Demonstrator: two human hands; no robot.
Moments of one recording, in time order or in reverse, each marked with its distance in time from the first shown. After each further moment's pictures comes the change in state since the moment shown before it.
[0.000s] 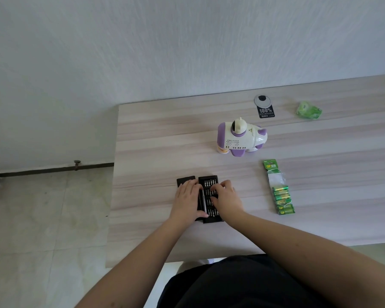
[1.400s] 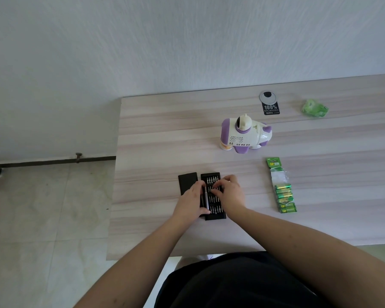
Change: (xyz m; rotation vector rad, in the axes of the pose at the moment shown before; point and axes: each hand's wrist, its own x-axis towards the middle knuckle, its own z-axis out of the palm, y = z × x) left_hand -0.008 0.011 -0.003 -0.338 -0.056 -0.109; right_hand 0.010 0.009 0.007 0.241 0.090 0.085
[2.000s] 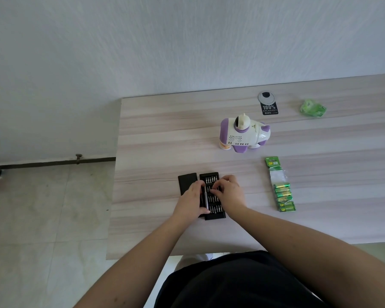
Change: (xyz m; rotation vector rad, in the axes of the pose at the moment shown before) left_hand 0.000 -0.002 0.003 -0.011 -0.001 0.006; right_hand -0.002 0.003 -0.001 0.029 -0.025 -0.026
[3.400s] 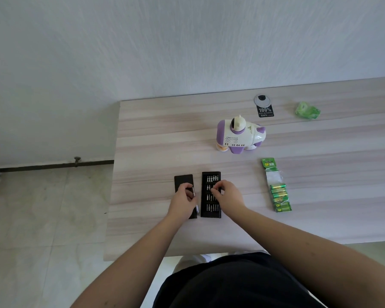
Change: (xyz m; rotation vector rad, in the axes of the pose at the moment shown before) left_hand 0.001 -0.010 0.003 -0.429 0.177 -0.261; right_hand -0.016 -0.013 -0.017 0.139 -0.025 0.088
